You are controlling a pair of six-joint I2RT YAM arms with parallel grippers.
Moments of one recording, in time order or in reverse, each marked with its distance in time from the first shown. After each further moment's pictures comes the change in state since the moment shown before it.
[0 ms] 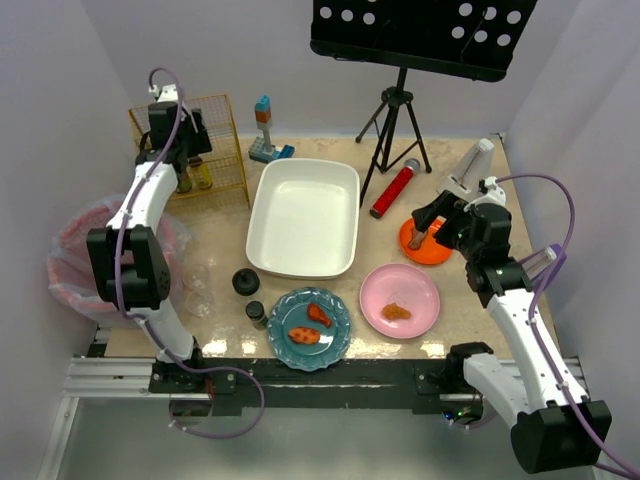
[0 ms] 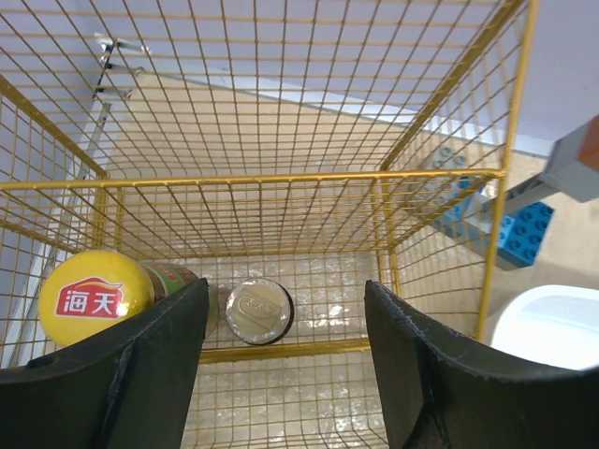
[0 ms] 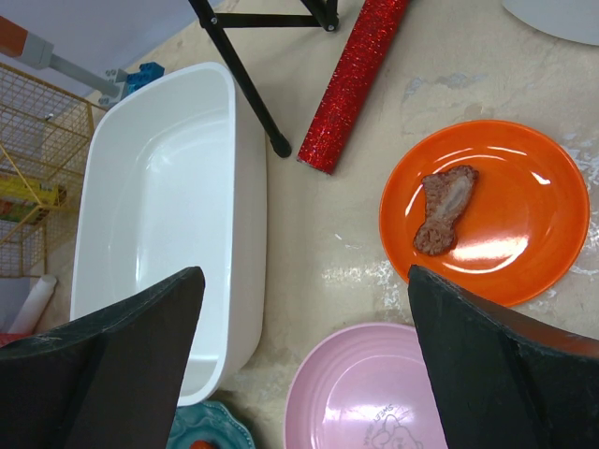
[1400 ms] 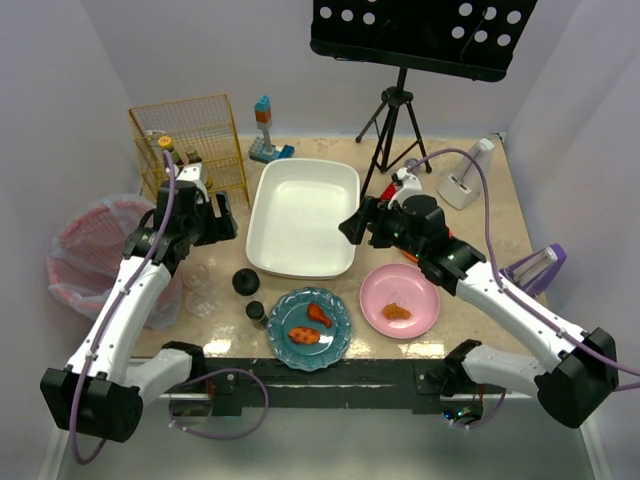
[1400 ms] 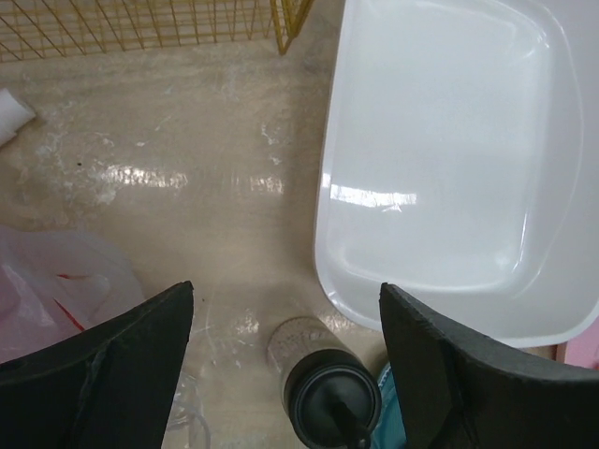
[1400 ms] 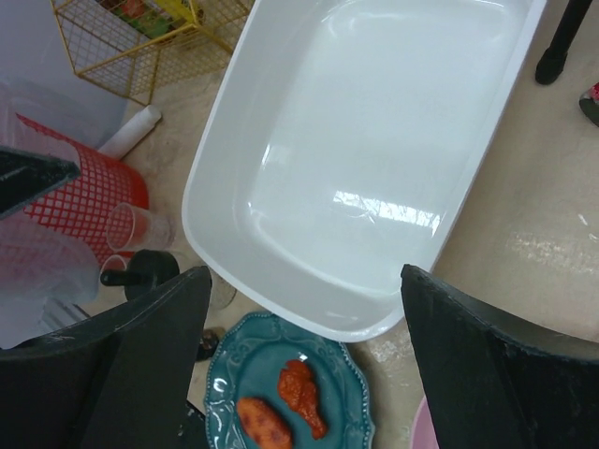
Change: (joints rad) left arm -0.231 -0.758 -0.534 -0.468 0.054 -0.186; right arm 0.500 0.236 0.143 0.103 0.021 0.008
